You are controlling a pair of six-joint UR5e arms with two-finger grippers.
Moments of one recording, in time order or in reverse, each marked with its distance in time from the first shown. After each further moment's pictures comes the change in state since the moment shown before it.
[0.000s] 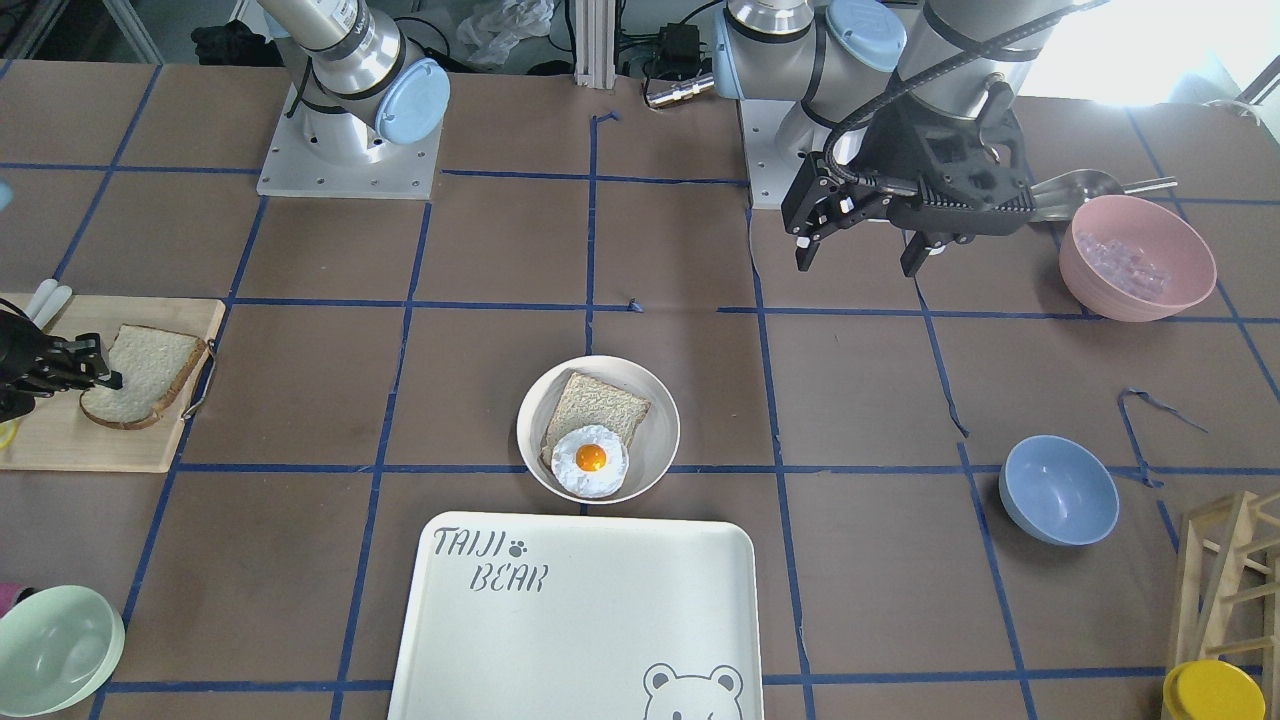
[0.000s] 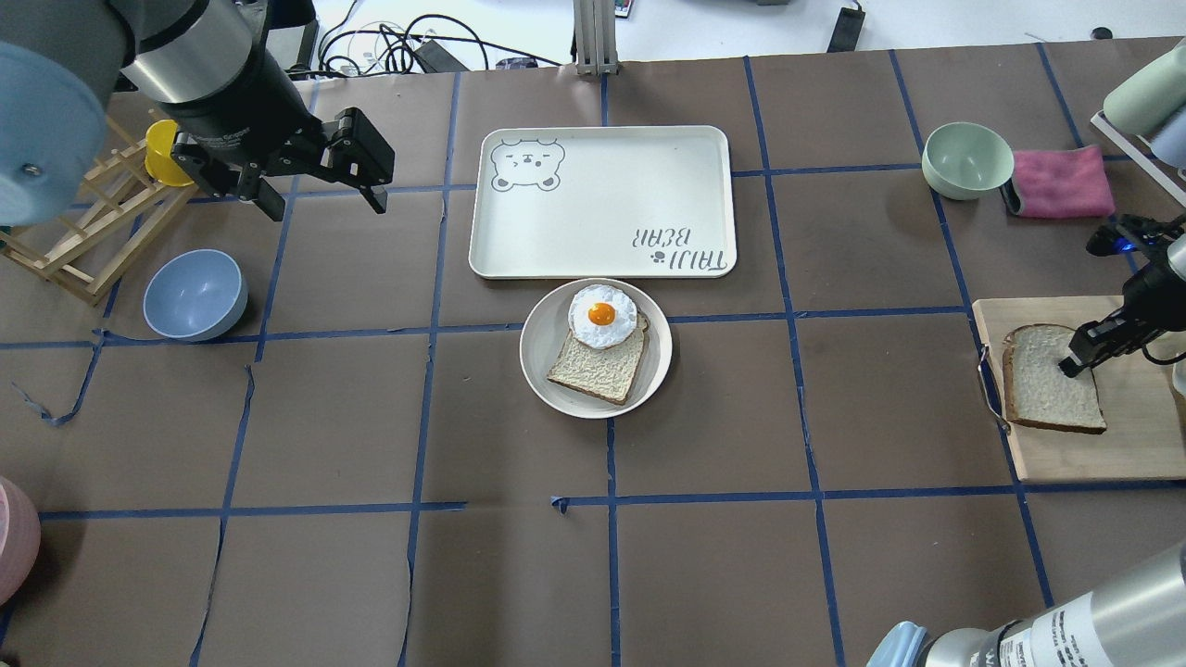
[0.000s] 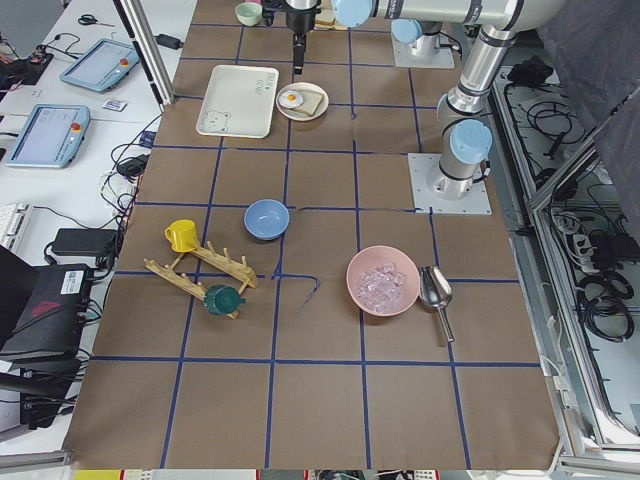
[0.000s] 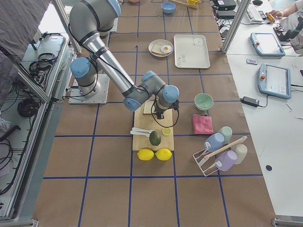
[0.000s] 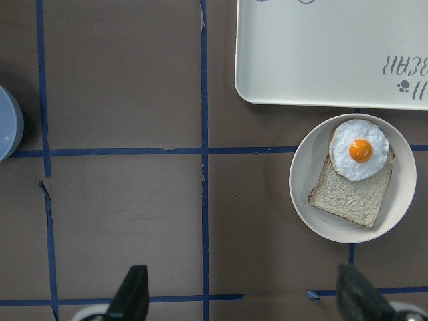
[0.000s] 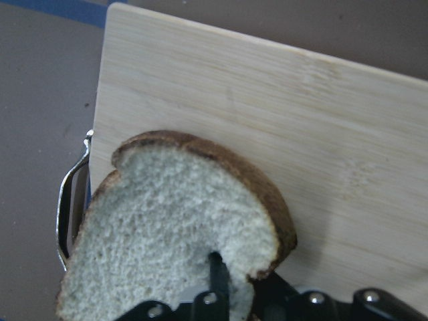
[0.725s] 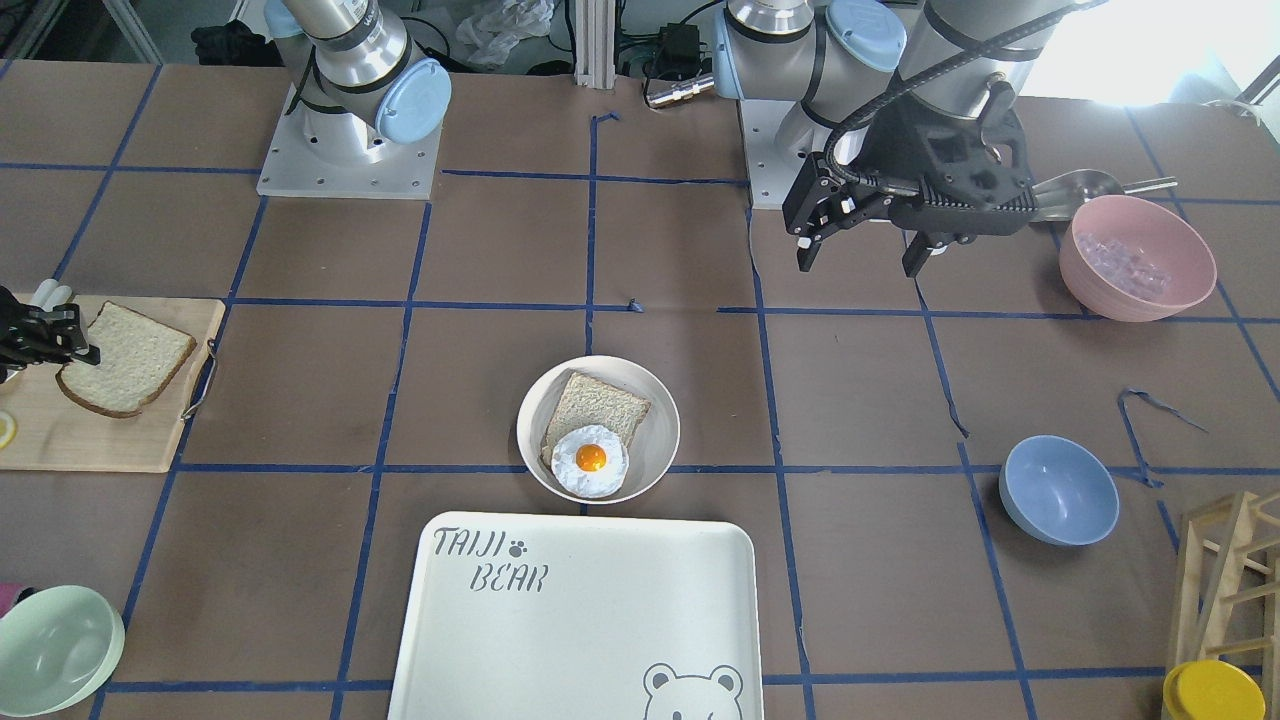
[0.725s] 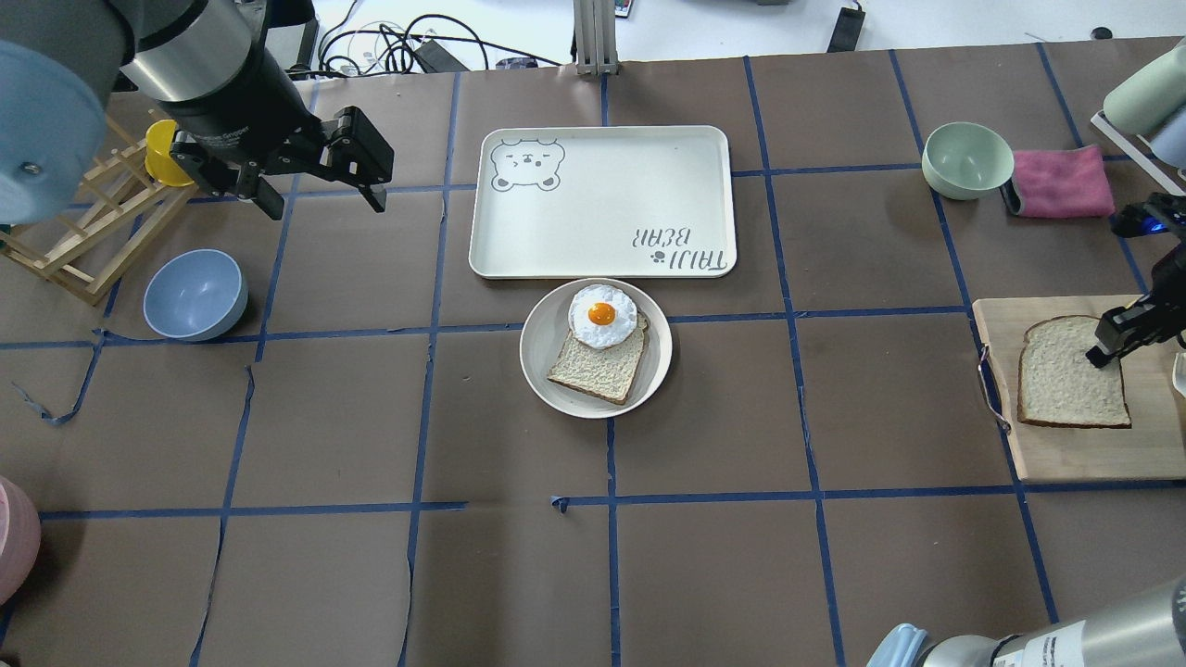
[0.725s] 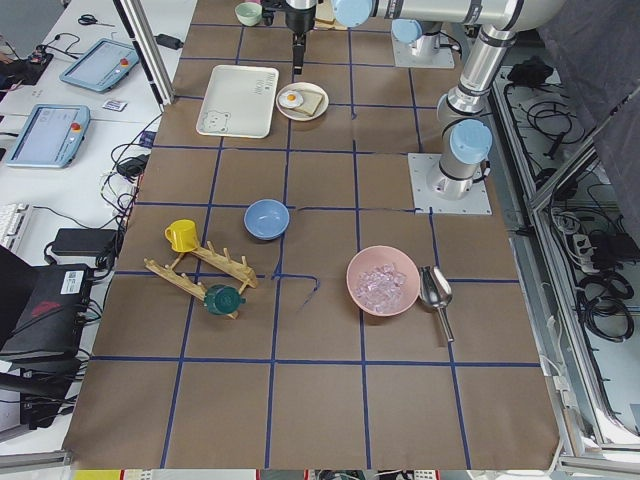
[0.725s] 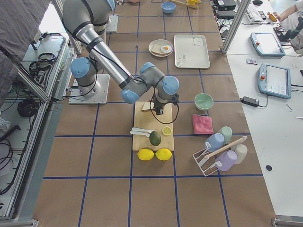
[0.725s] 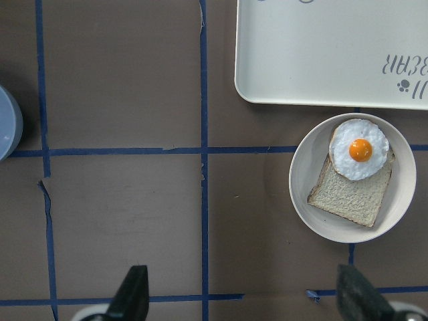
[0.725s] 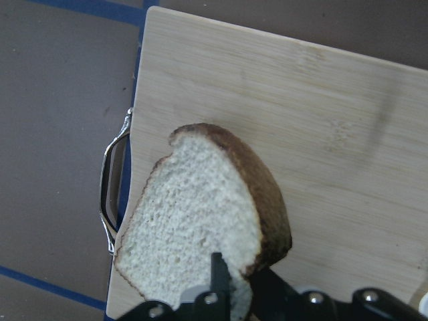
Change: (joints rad) left arm 0.000 0.000 0.002 0.000 0.004 0.000; right arm 0.015 -0.113 -0.015 0.092 -0.014 0.047
